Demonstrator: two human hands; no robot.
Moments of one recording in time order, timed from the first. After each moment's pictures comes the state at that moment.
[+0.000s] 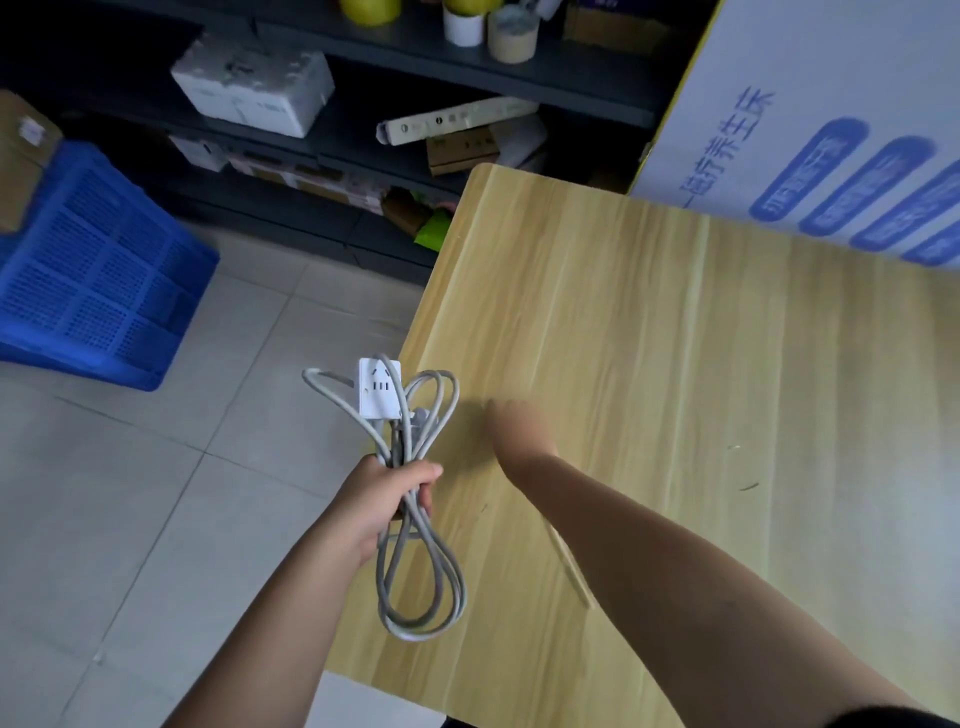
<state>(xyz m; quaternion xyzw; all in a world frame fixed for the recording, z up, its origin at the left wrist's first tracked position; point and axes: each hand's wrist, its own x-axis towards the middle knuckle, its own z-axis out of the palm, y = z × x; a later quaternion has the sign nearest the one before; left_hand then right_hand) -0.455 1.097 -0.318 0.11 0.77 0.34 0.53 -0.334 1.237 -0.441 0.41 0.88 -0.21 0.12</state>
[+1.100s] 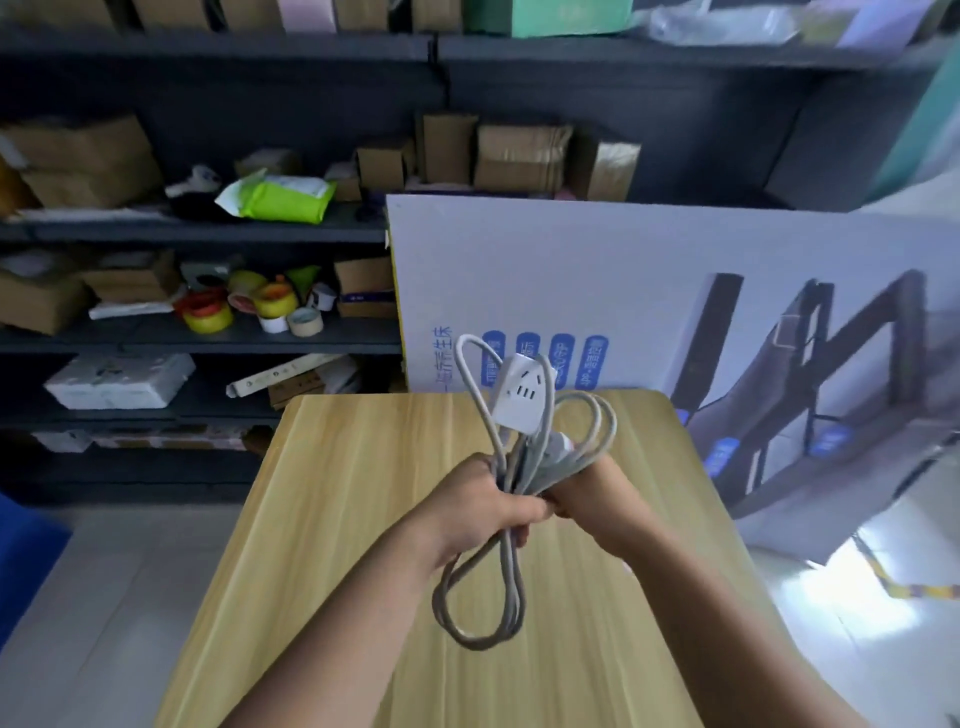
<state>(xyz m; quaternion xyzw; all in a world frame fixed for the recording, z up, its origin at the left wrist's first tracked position) -0.121 1.193 -0.060 0.56 0.55 0.32 0.53 0.033 1.241 -0.086 0.44 0.71 -0.47 -0.28</state>
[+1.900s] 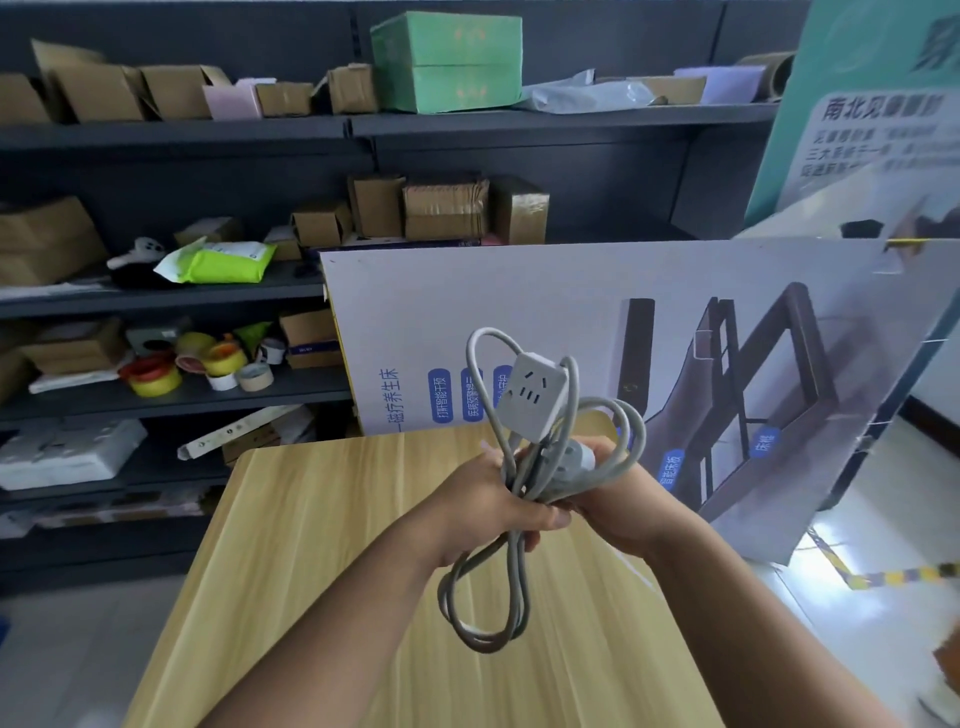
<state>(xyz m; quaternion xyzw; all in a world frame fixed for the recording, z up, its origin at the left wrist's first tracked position) -0.029 1.195 -0.013 0.65 0.46 0.30 0.53 0.144 1.218 -0.025 0.30 0.68 -0.57 -0.36</state>
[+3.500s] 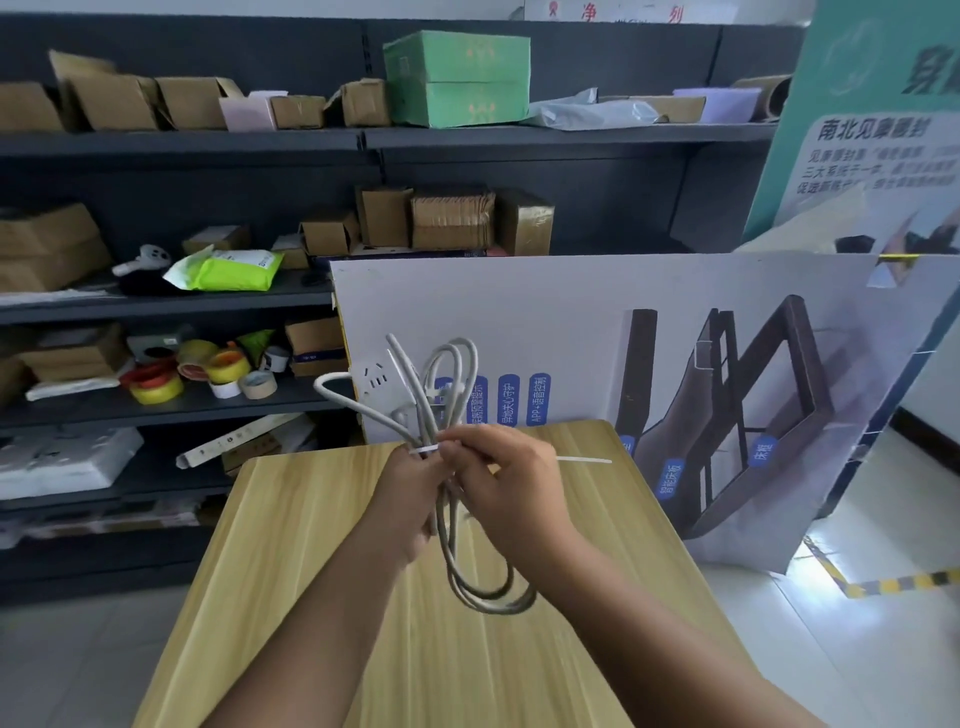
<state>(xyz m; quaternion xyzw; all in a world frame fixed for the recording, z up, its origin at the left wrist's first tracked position) -0.105 1.239 -0.075 0.40 0.50 0.51 0.57 0.026 1.190 -0.010 0.40 0.71 -0.20 -0.55</state>
